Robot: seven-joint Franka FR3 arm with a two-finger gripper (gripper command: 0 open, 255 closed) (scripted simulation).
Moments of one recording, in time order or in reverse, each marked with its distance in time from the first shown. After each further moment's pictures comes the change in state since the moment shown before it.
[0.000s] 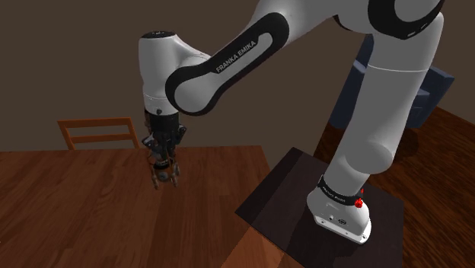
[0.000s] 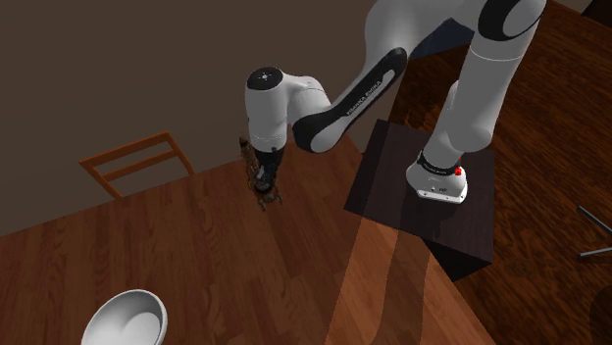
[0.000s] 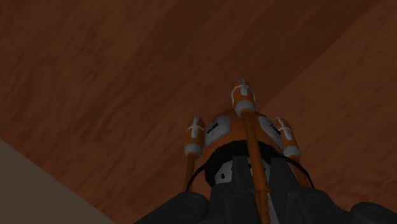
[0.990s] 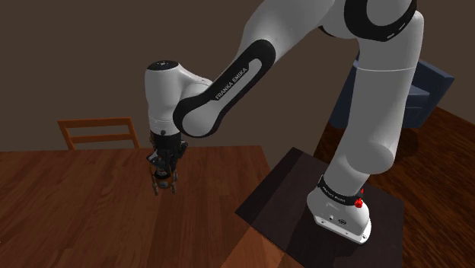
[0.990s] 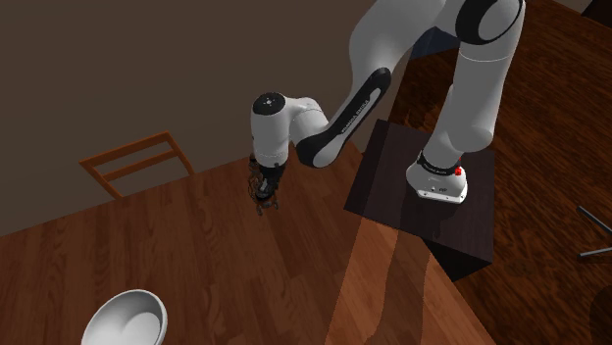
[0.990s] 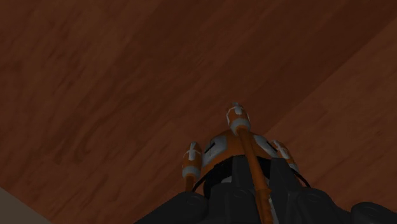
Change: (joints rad) arm 0.024 0.109 -0.031 -0.047 -0.091 0.141 0.060
